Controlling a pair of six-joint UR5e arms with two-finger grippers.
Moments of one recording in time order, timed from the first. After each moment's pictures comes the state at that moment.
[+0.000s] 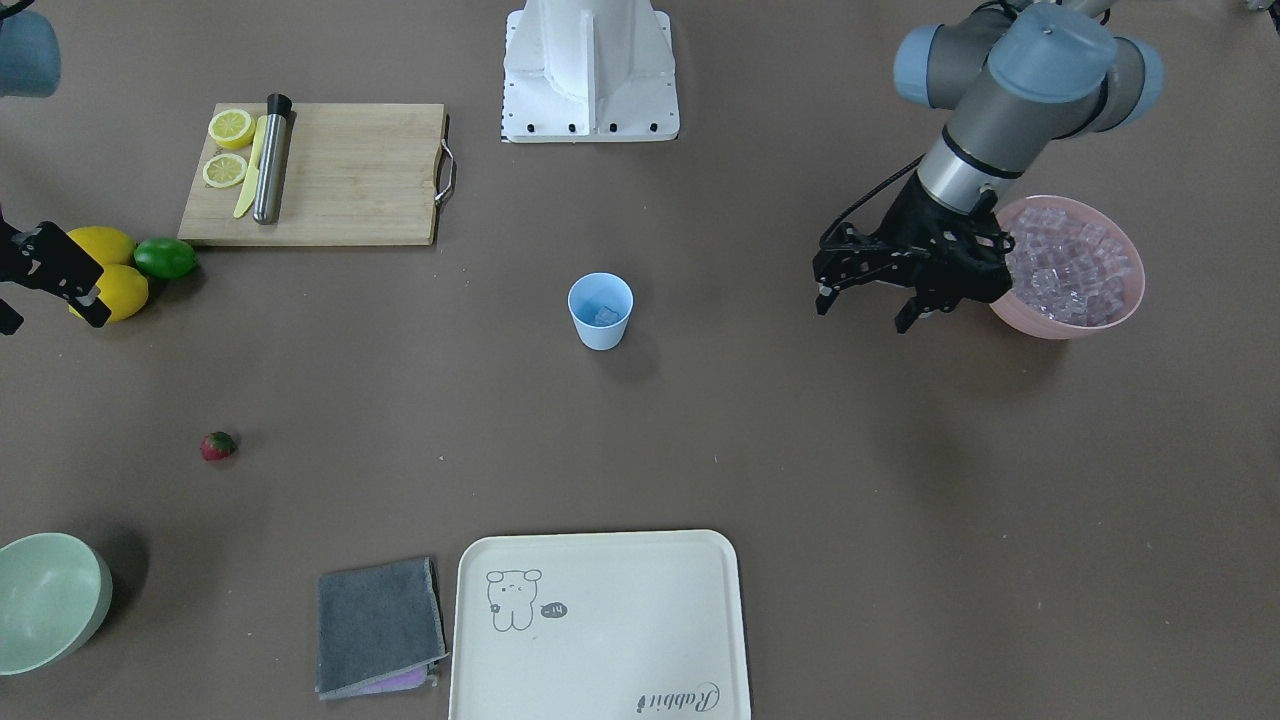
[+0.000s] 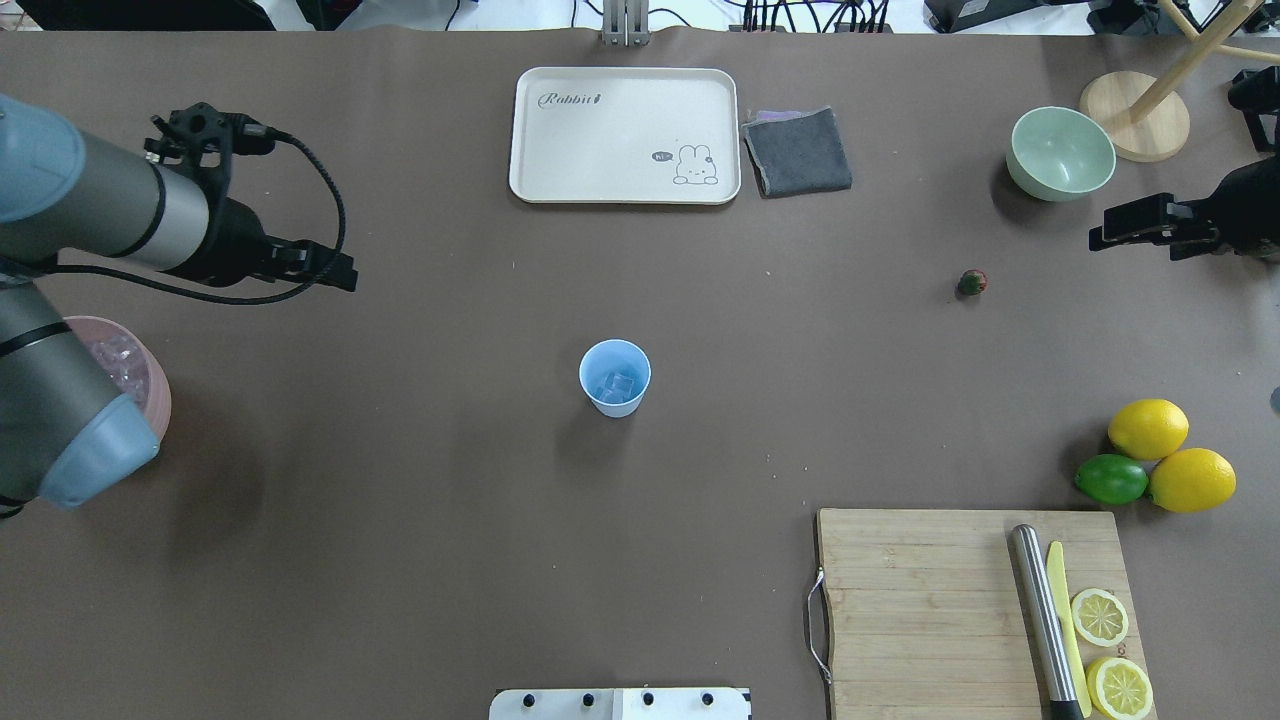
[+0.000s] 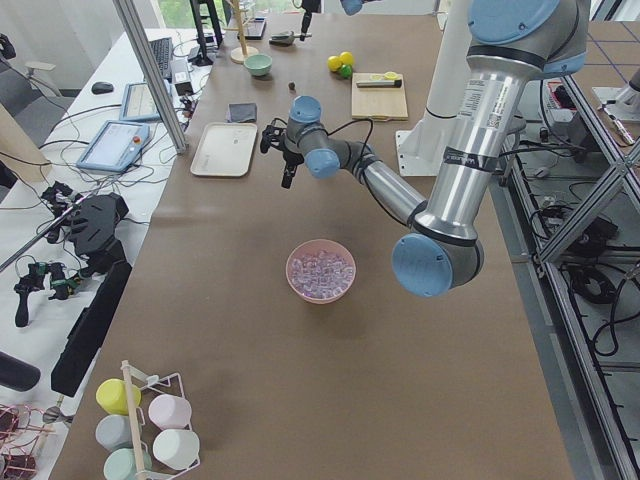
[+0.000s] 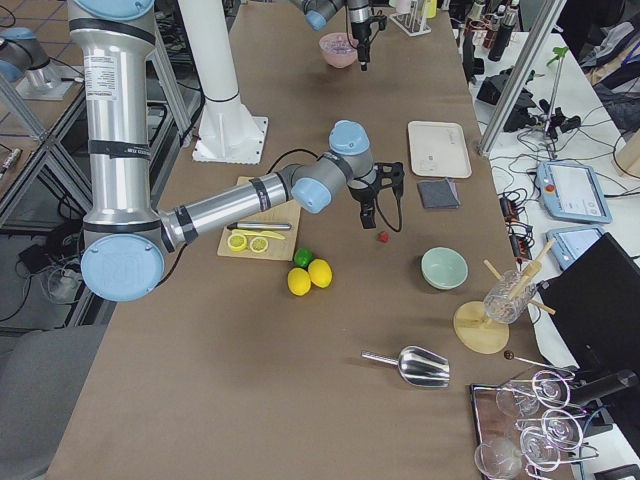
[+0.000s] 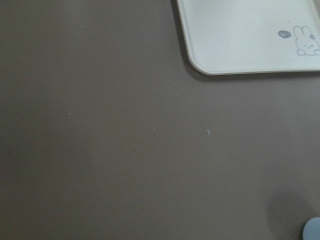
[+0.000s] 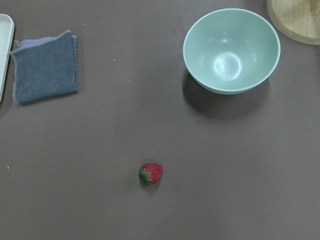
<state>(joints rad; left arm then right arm) -0.85 -1.81 -1.90 -1.93 -2.02 -0.88 1.11 -1.57 1.93 -1.13 2.15 0.89</state>
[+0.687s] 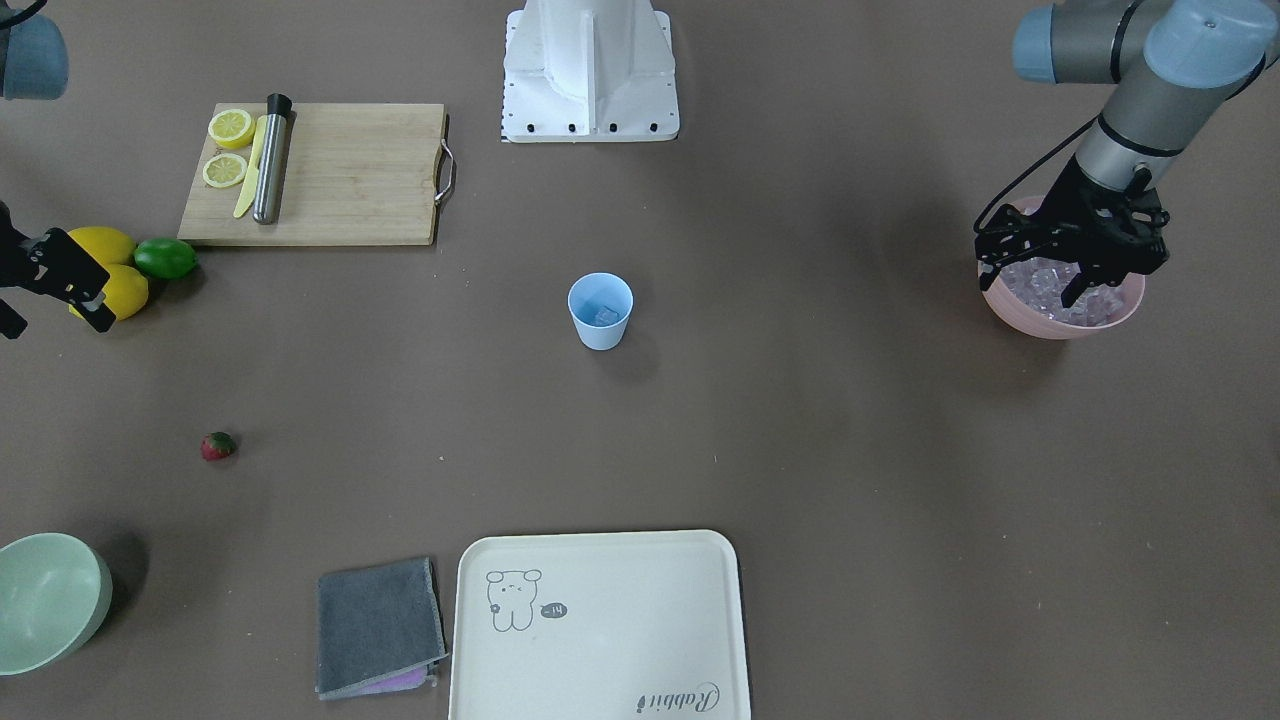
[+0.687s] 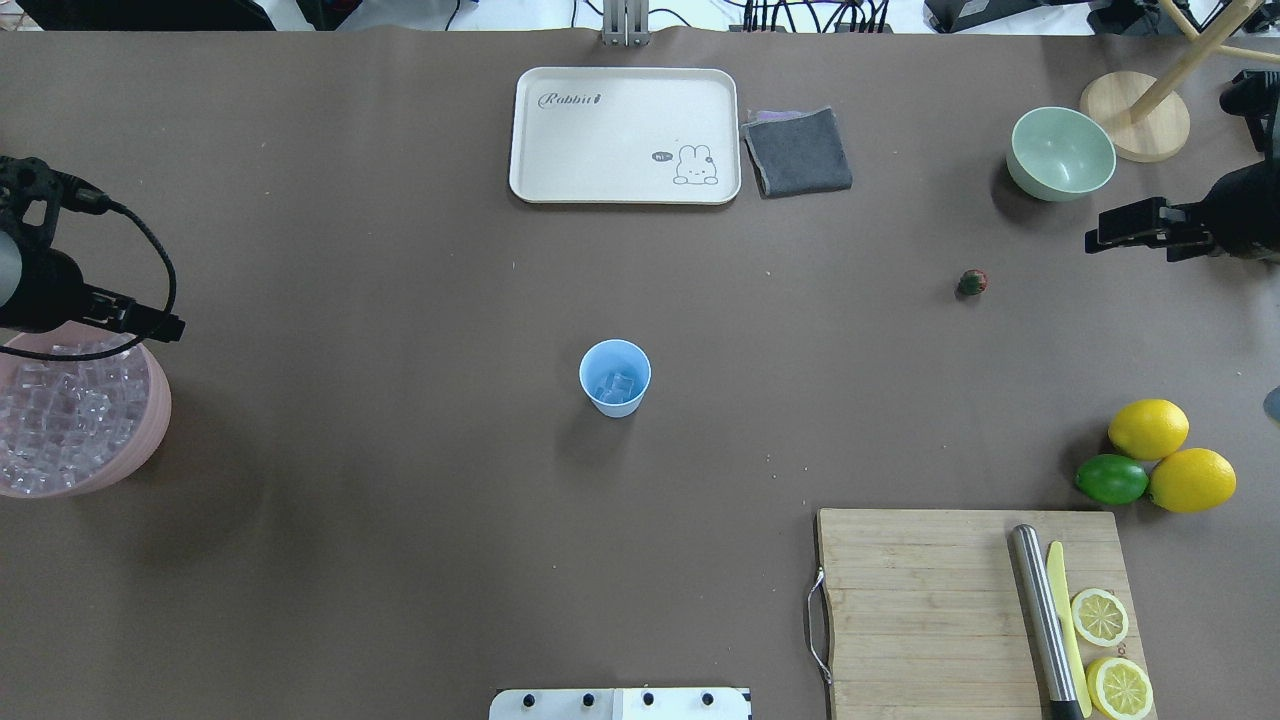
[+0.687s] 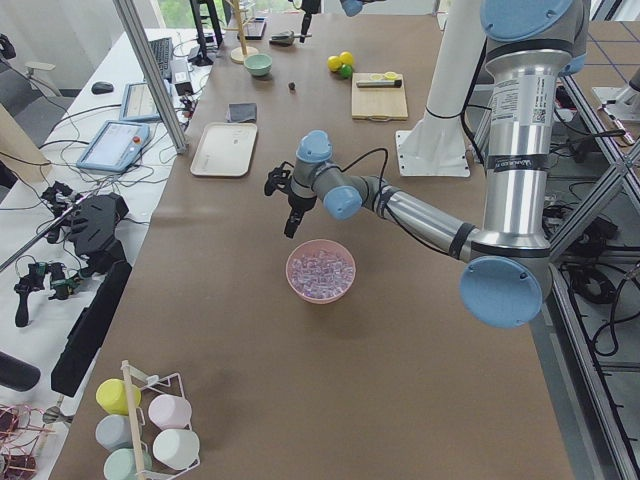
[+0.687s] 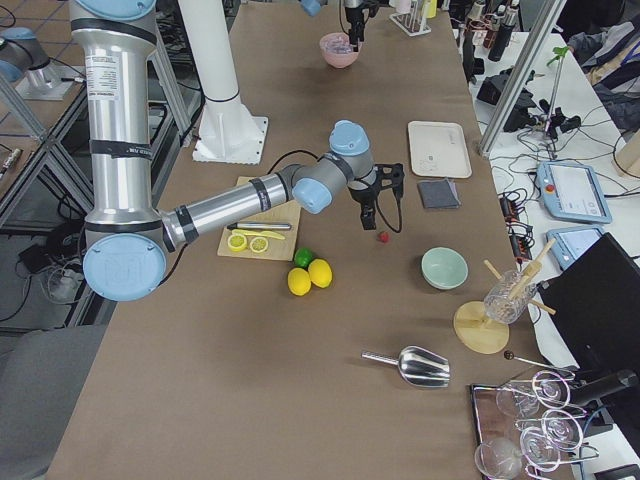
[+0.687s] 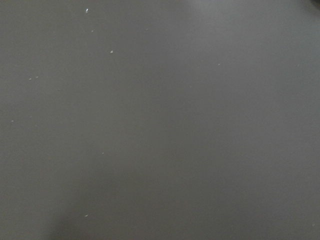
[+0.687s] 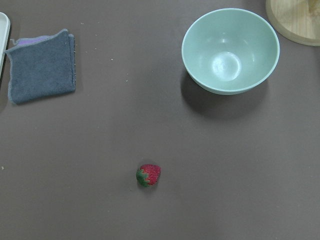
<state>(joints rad) -0.93 -1.53 -1.93 -2.01 -2.02 -0.62 1.10 -1.57 1.93 -1.13 2.13 0.89</state>
